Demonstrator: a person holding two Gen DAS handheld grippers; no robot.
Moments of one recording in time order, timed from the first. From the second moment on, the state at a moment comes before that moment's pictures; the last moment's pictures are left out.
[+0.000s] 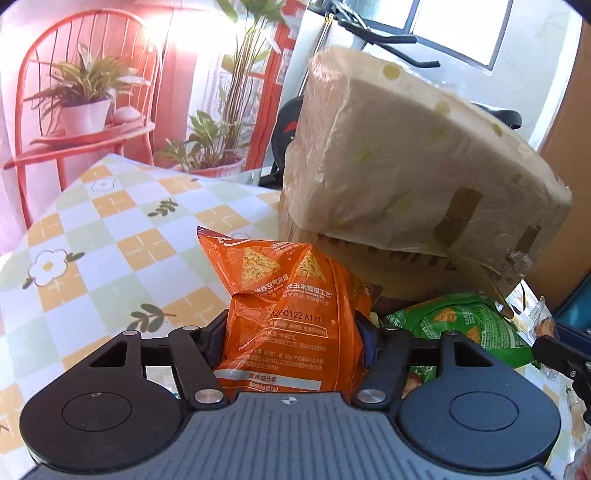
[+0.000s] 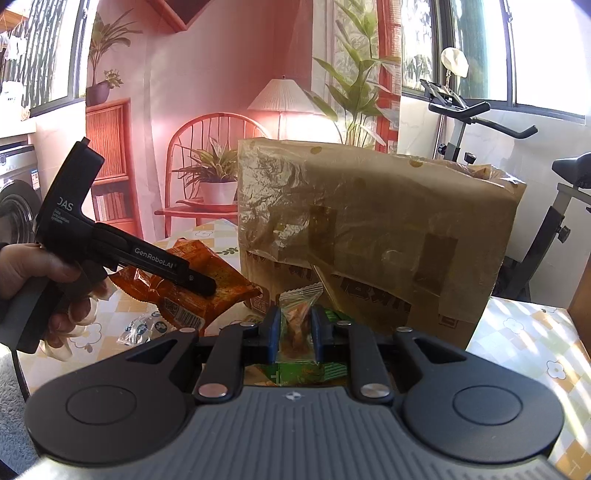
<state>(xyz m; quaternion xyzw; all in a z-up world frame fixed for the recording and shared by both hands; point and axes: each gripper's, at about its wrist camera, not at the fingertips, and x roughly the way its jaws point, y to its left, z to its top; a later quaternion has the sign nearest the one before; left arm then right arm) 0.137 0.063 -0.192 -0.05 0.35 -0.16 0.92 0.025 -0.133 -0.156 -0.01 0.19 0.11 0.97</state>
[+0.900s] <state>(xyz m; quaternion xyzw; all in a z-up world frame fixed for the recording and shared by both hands) 0.202 -0.084 -0.015 0.12 0.17 -0.18 0.96 0.172 -0.224 -0.073 0.03 0.16 0.03 0.99</state>
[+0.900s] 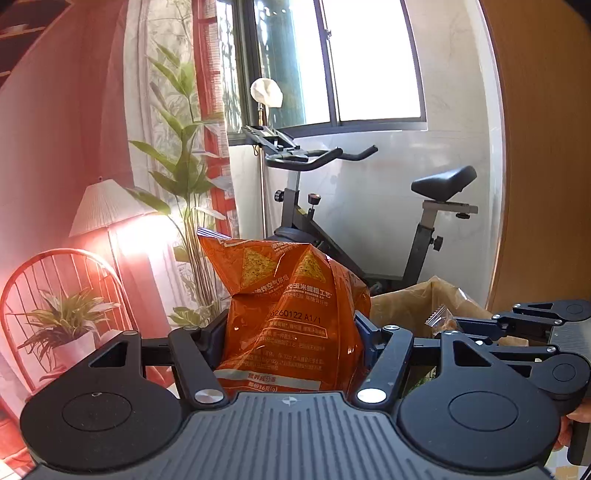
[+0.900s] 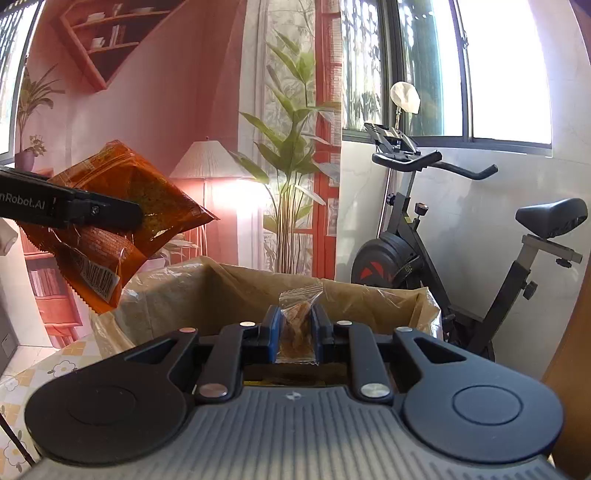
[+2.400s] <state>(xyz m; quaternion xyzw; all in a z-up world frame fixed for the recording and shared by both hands) 0.055 0.073 -0.104 0.04 0.30 -0.15 0.94 0.016 -0.128 -0.147 0.04 0.24 0.14 0.96</state>
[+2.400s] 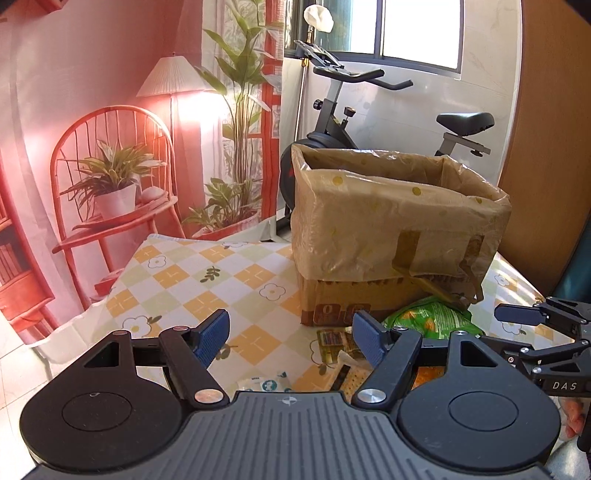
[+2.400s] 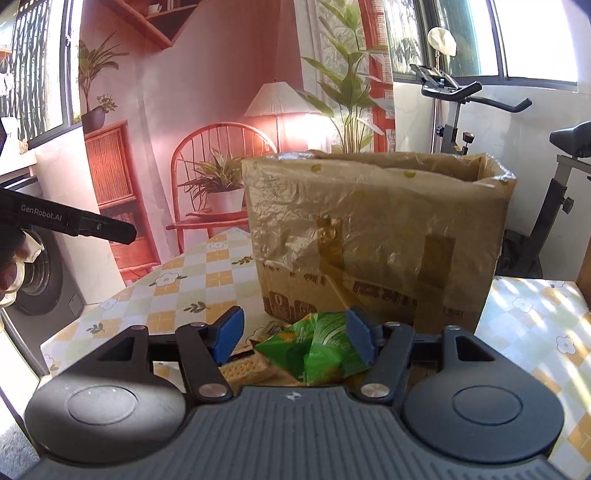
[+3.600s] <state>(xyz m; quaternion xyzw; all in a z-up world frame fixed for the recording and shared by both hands) 0.111 0.084 -0.225 -0.01 0.40 -0.09 0.91 0.034 -0.118 -0.230 0.06 0.34 0.11 0.93</state>
